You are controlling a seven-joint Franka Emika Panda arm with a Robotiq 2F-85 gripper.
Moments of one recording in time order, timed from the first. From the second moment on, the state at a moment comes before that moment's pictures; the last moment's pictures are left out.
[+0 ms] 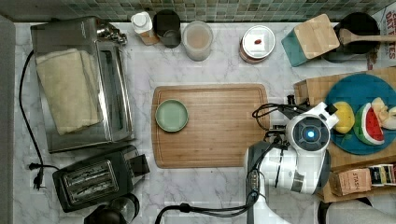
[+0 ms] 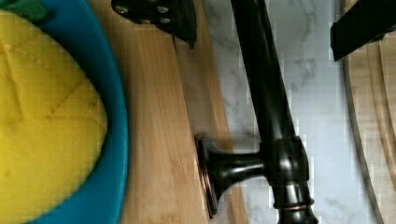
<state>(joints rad) -0.26 0.15 -0.20 -2.31 -0.36 0.99 -0.87</state>
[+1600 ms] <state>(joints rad) -0.33 0.24 -0.14 -2.32 -0.12 1.01 -1.02</state>
